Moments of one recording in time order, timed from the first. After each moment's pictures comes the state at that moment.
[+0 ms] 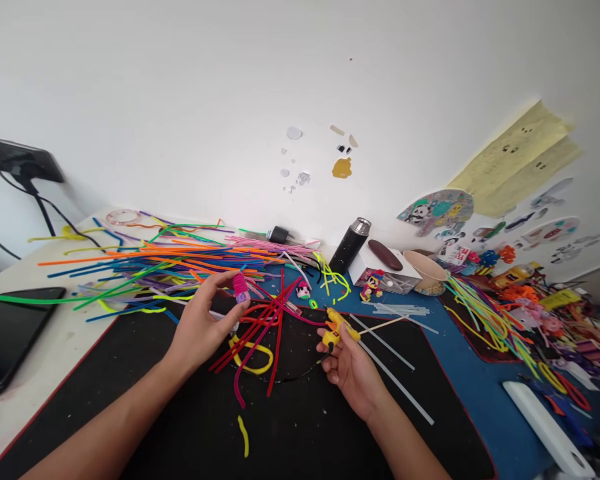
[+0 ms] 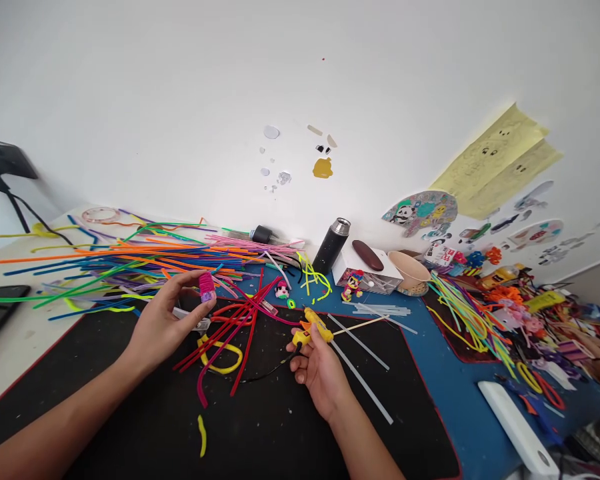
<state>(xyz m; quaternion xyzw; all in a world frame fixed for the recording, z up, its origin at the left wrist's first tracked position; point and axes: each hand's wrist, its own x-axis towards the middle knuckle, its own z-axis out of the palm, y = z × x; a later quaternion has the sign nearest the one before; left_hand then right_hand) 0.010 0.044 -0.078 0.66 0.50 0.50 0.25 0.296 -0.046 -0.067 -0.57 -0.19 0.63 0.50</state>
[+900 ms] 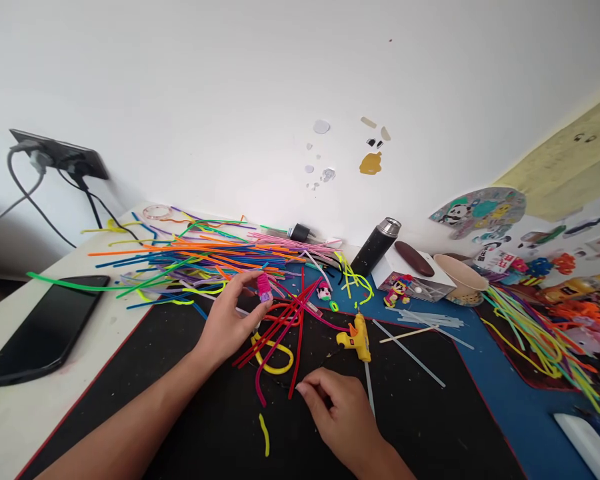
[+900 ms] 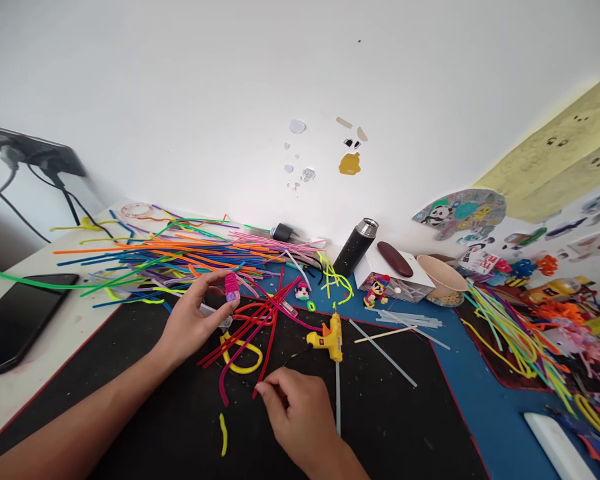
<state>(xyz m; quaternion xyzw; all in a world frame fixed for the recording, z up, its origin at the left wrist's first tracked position) 0.011 0.046 -0.083 0.66 0.49 0.50 0.27 0.246 -0.076 -0.070 -0.56 -0.74 0.25 0.27</state>
